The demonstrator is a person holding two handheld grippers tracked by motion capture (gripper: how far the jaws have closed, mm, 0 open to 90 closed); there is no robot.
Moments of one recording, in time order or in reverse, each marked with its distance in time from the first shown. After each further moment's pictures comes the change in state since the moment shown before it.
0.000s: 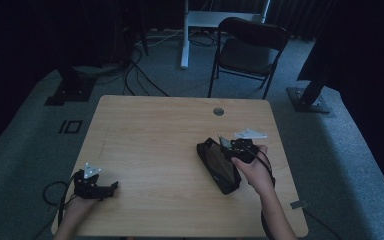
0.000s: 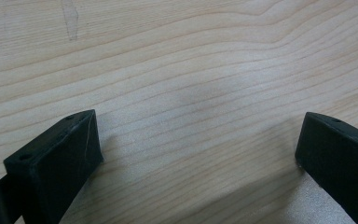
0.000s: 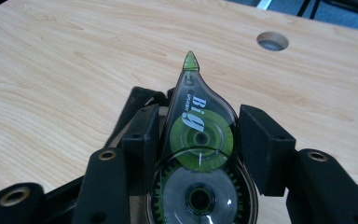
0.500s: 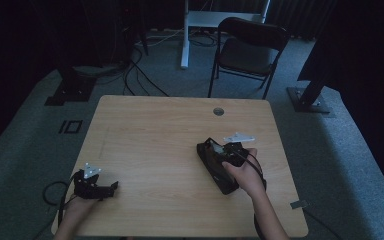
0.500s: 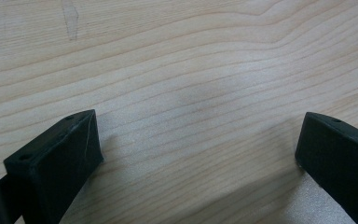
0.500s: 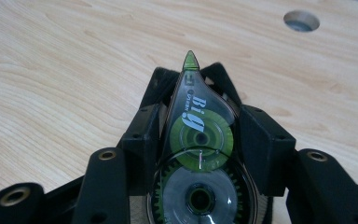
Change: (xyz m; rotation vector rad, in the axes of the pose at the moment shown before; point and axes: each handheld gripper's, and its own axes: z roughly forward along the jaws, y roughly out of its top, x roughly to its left) left arm 0.000 0.000 0.000 0.001 0.000 0.001; right arm 0.022 -0.007 0.018 0.068 0.005 -0.014
